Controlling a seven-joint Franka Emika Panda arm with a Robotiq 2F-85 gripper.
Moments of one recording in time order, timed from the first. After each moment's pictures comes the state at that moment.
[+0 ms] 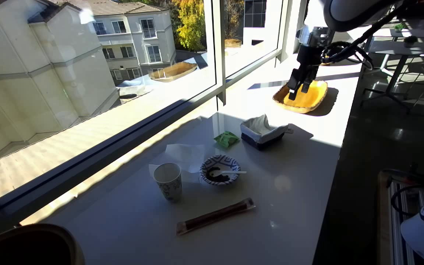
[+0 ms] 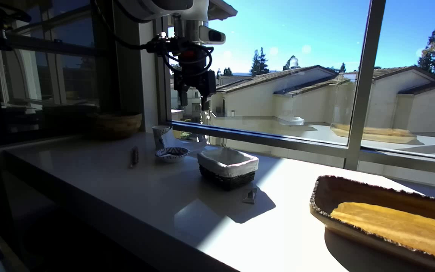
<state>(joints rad) -0.08 -0.37 -0.16 -2.35 -0.01 2.09 -0.04</state>
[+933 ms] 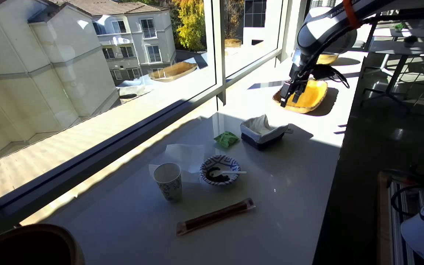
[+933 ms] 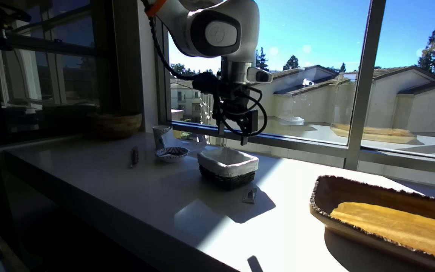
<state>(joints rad) -0.17 -0.04 -0.27 -2.23 0.19 2.28 -0.32</state>
